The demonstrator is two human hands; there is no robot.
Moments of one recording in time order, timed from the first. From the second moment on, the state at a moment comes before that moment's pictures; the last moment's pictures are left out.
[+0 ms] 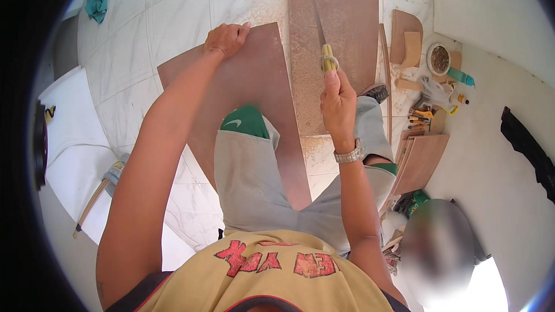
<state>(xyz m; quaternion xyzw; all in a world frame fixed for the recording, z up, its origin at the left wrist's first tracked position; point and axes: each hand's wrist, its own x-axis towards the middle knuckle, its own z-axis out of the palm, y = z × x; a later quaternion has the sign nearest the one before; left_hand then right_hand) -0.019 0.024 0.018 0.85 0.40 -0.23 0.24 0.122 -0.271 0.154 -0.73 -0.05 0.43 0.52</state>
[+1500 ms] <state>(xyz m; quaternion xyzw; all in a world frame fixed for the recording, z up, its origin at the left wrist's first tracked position) -0.012 0.016 0.009 0.86 0.42 -0.15 0.26 0.100 -0.189 0.057 -0.74 -0.14 0.44 0.49</state>
